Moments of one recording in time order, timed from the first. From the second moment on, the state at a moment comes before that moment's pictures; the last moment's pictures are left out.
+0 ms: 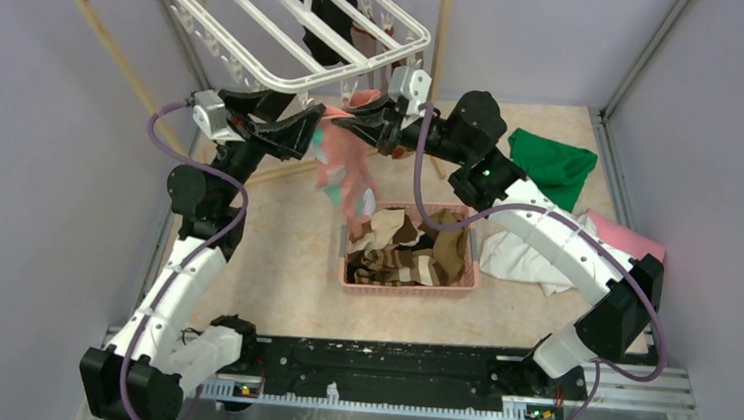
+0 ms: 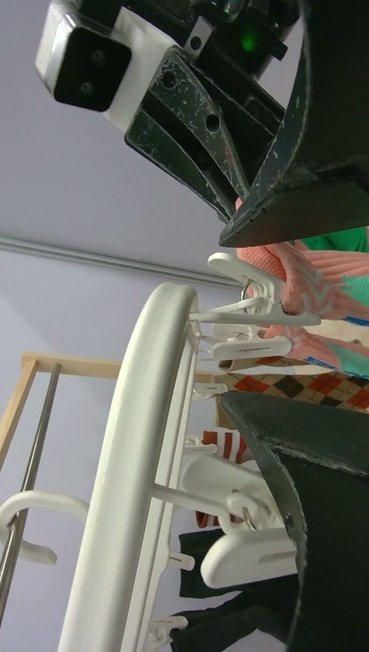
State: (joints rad) left arm -0.20 0.97 0.86 0.81 0.46 -0.50; right arm 0.79 1.54 1.52 0.31 -0.62 -0.15
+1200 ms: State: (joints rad) left arm -0.20 0.50 0.84 0.04 0.34 -0.26; right arm 0.57 1.54 1.43 0.21 -0.60 -0.13
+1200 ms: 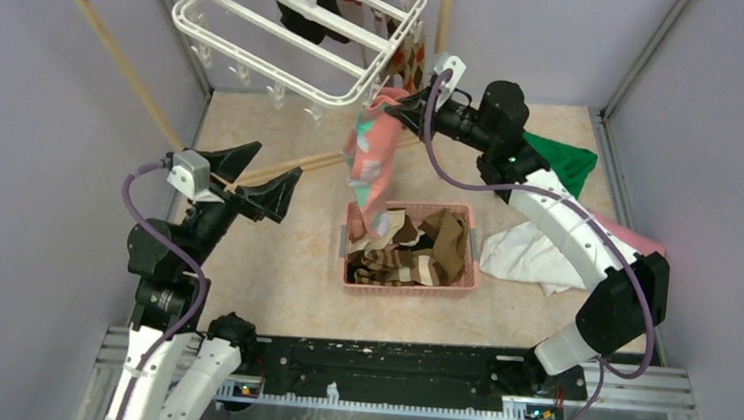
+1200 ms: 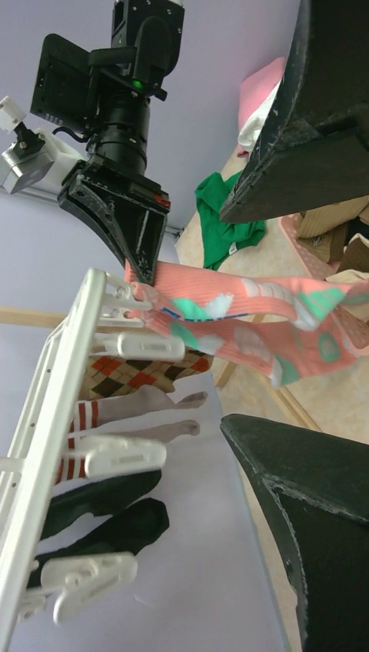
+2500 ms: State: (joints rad) left arm -0.20 0.51 0.70 0.22 0.43 -0.33; right arm 0.34 1.70 1.55 0.21 -0.73 -0.17
